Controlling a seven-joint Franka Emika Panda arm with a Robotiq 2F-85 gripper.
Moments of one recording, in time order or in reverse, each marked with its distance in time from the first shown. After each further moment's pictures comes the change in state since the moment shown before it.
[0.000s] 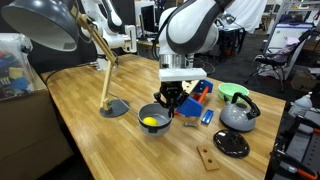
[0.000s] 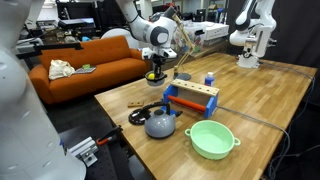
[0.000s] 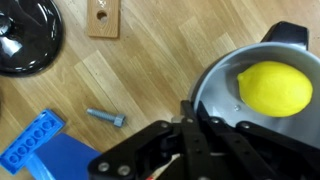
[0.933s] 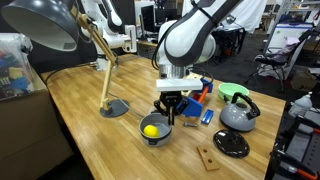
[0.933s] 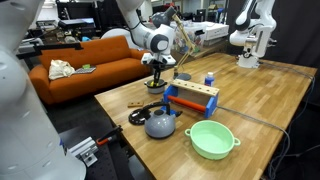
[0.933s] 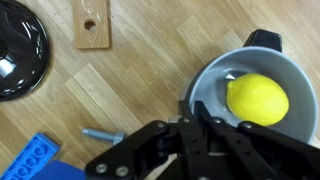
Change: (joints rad) arm 0.000 0.069 0.007 0.020 0.020 0.028 0.075
